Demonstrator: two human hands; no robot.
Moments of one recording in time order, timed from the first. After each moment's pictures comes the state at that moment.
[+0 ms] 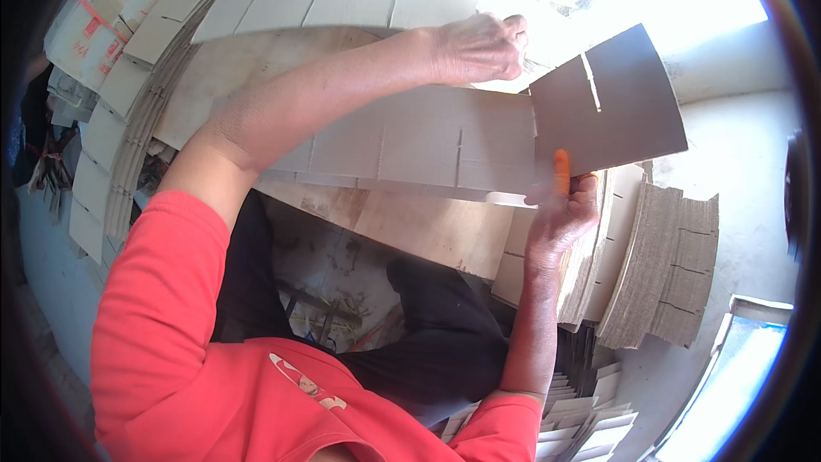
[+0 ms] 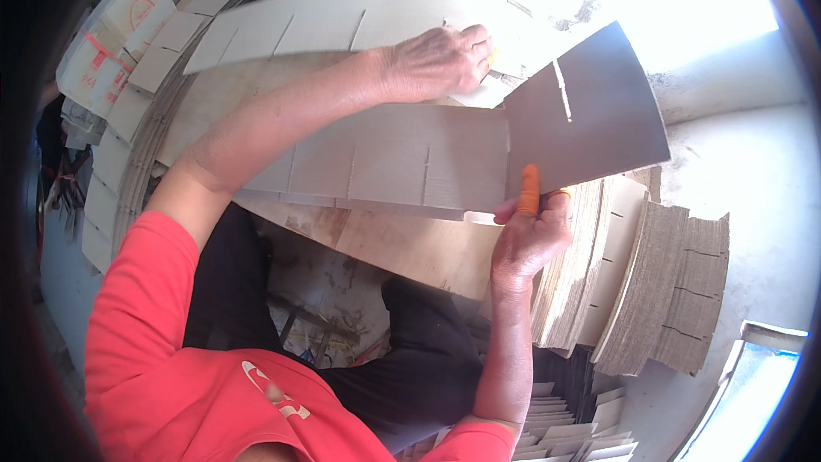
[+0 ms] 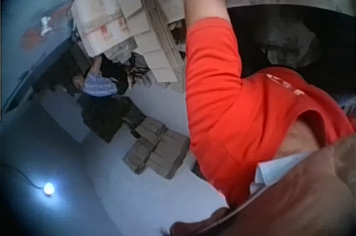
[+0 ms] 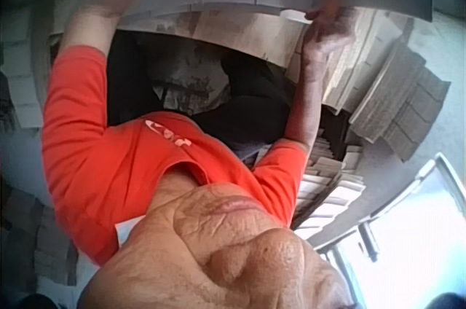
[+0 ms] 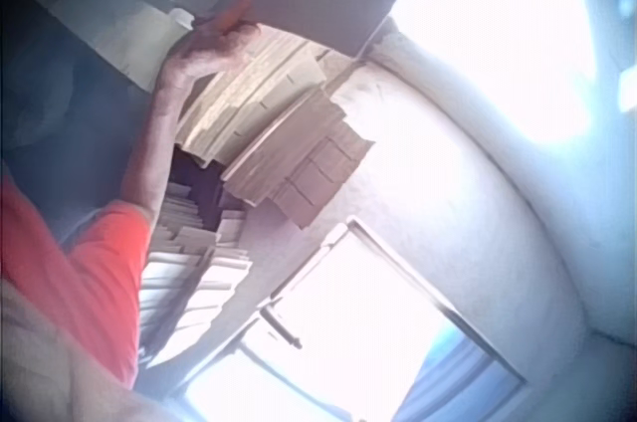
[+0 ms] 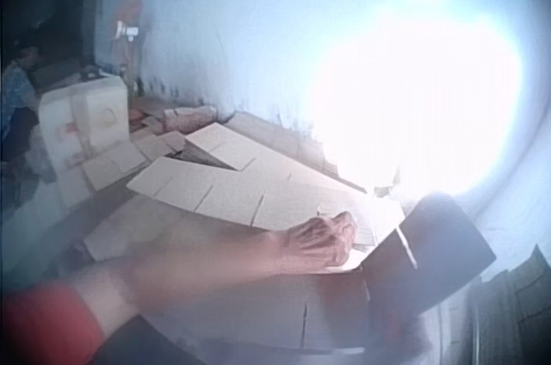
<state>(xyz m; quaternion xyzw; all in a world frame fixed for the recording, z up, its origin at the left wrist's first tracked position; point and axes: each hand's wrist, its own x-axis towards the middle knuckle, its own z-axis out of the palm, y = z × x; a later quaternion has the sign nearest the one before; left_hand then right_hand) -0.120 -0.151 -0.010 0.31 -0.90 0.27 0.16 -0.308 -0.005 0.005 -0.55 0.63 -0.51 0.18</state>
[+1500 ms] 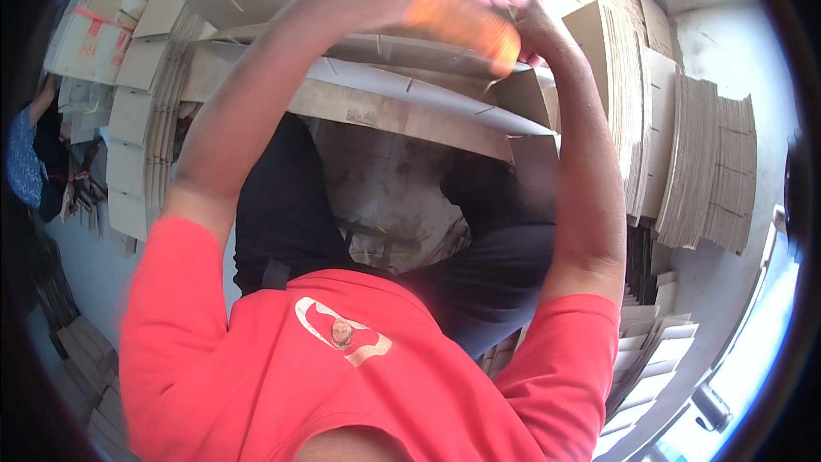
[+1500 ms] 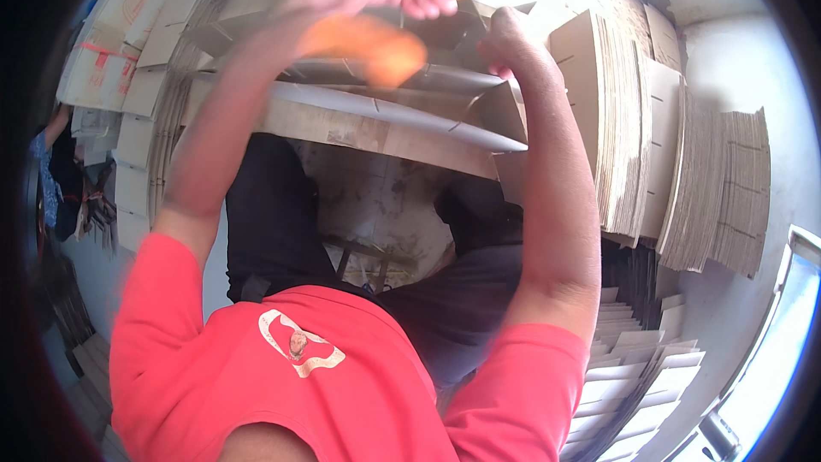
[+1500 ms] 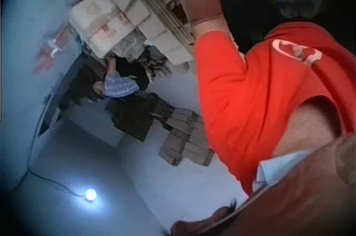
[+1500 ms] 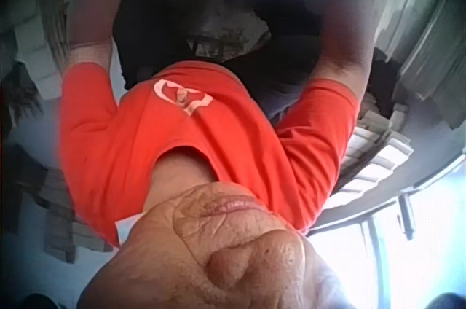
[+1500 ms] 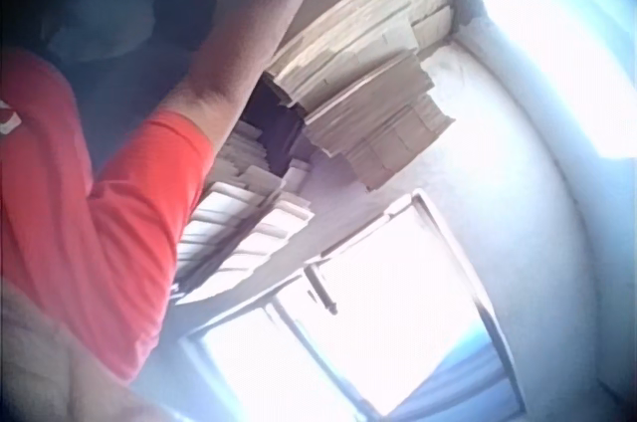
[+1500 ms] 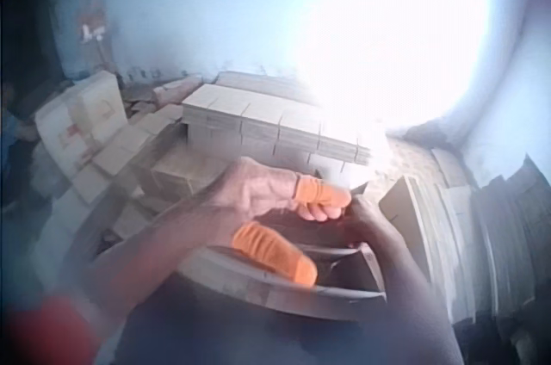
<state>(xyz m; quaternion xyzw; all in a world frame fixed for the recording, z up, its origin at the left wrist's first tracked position) -0.044 -0.033 0.019 0.16 -0.64 -0.65 0.37 -0.277 -0.075 -0.019 -0.69 0.66 0.08 0.29</state>
